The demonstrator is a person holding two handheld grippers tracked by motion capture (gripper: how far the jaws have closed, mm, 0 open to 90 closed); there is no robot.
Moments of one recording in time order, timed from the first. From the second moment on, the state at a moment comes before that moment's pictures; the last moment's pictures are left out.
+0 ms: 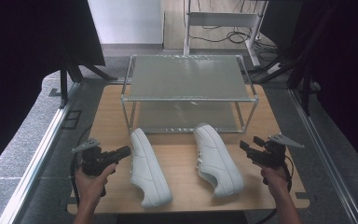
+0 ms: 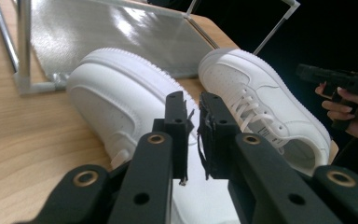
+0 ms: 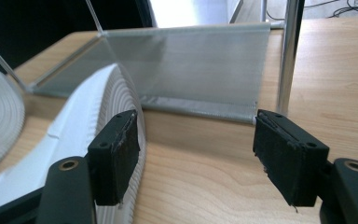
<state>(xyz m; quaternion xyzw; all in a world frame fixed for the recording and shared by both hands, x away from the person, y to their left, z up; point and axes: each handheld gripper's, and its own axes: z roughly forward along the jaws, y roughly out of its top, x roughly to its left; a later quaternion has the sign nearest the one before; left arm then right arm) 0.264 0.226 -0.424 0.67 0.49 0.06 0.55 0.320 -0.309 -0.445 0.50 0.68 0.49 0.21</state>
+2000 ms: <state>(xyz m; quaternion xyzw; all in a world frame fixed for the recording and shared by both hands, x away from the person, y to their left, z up) 0.215 0.176 -0.466 0.77 0.47 -0.01 0.42 0.316 -0.309 -0.449 0.53 0.67 0.46 0.24</state>
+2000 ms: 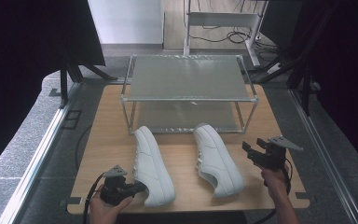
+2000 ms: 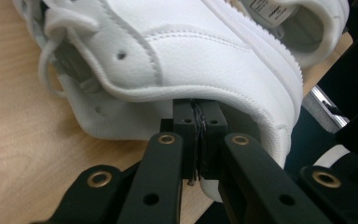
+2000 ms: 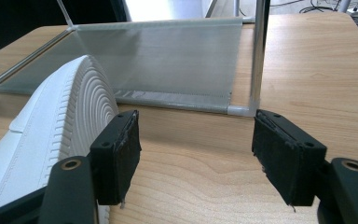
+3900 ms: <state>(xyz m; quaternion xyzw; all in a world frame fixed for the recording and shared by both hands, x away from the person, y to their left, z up) 0.278 0.112 -0.457 0.80 0.43 0.00 0.41 0.313 -0.322 -0.450 0.56 0.65 0.45 0.26</state>
